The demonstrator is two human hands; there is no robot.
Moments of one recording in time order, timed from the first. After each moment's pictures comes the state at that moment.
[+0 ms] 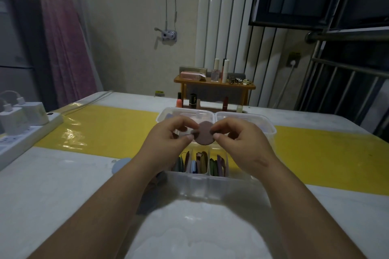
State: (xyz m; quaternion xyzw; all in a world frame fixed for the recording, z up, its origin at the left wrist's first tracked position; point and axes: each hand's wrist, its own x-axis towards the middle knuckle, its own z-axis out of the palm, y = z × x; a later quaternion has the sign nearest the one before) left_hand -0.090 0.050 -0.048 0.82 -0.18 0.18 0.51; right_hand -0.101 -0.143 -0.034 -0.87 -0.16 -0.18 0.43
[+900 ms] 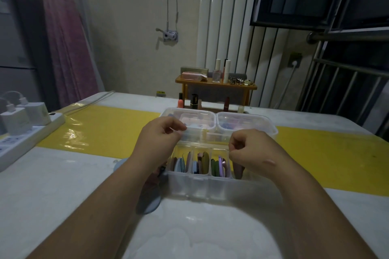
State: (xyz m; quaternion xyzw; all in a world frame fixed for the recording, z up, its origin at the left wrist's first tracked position) left_hand -0.082 0.058 -0.051 0.82 -0.08 0.21 0.52; right_hand -0.104 -0.161 -0.022 -0.95 -0.07 -0.04 0.29
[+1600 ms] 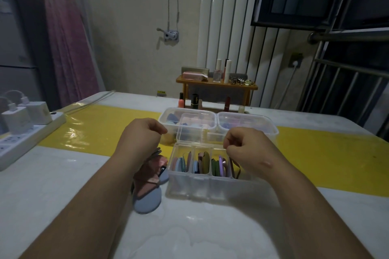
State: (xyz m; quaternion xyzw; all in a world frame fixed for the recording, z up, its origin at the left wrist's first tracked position) left_hand -0.069 0.088 -0.052 0.86 0.06 0.17 0.48; right_hand -0.102 -0.153 -0.031 -0.93 -0.11 -0.09 0.33
